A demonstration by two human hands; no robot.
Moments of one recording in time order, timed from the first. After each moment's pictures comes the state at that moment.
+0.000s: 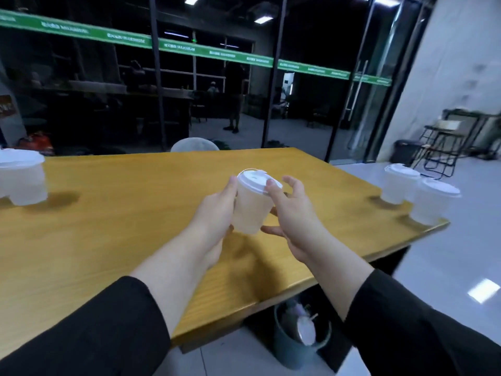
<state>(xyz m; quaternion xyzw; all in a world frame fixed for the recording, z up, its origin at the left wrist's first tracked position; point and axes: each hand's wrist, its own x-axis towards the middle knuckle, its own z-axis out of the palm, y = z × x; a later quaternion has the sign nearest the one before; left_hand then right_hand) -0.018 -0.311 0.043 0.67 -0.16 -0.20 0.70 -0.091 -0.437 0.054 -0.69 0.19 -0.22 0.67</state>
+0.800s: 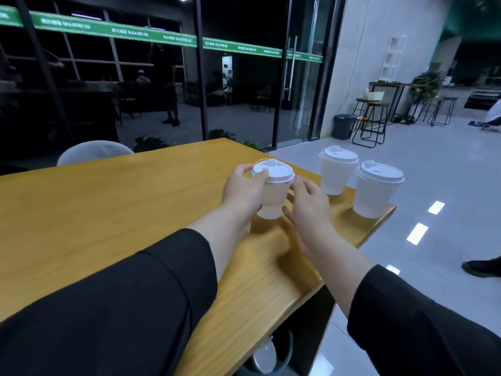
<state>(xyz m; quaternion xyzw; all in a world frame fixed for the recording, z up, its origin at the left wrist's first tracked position) 0.023 -0.616 0.032 0.68 -0.22 -0.21 0.67 -0.068 -0.693 0.001 -0.59 0.32 -0.41 0.62</state>
